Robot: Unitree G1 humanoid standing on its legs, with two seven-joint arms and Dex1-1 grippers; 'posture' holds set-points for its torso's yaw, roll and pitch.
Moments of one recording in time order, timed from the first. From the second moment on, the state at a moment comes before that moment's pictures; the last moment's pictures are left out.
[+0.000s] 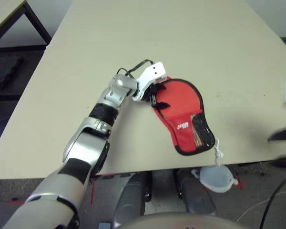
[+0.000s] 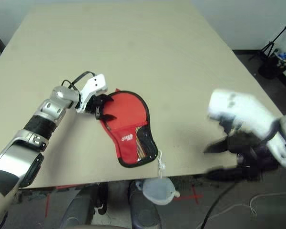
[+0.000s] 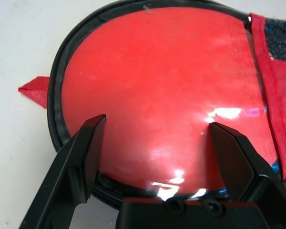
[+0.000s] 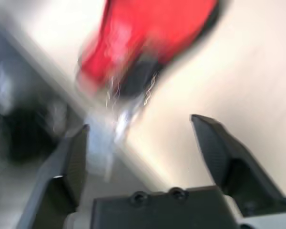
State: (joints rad) left arm -0.95 0.31 -0.26 0.69 0.08 0.22 -1.13; right arm -0.67 -1.24 -0.23 -0.34 0.64 1.41 1.21
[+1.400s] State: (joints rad) left arm -0.75 0.35 0.26 0.75 -0.11 -0.13 -0.11; right arm -0.65 -0.64 -0.47 0.49 0.26 0.25 0.22
